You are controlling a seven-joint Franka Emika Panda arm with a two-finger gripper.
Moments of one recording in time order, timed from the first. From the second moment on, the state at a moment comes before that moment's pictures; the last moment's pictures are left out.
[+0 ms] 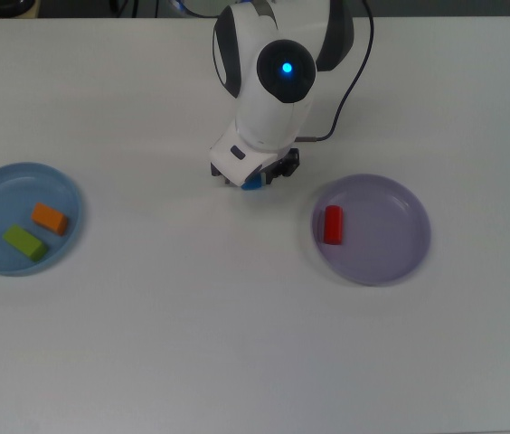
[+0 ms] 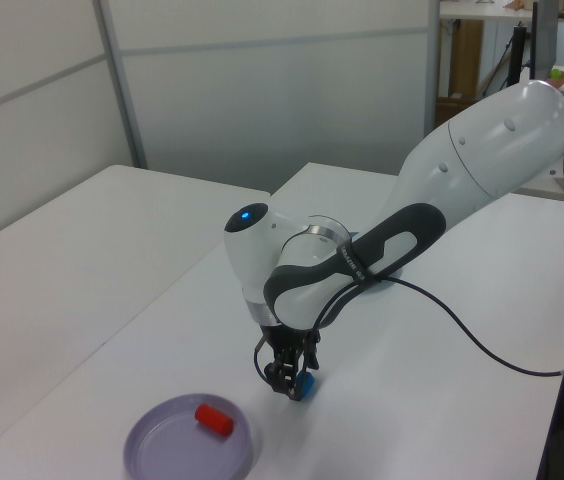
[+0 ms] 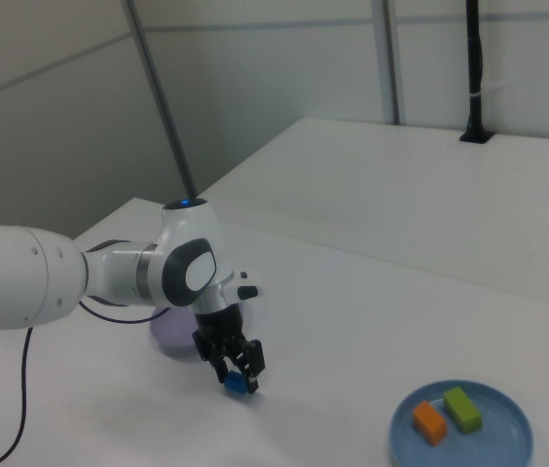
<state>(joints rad) 0.03 0.37 0.16 -1.87 -0.18 2.08 0.24</state>
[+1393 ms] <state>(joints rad) 0.23 0.43 0.17 -1.76 -0.15 2.44 0.33</state>
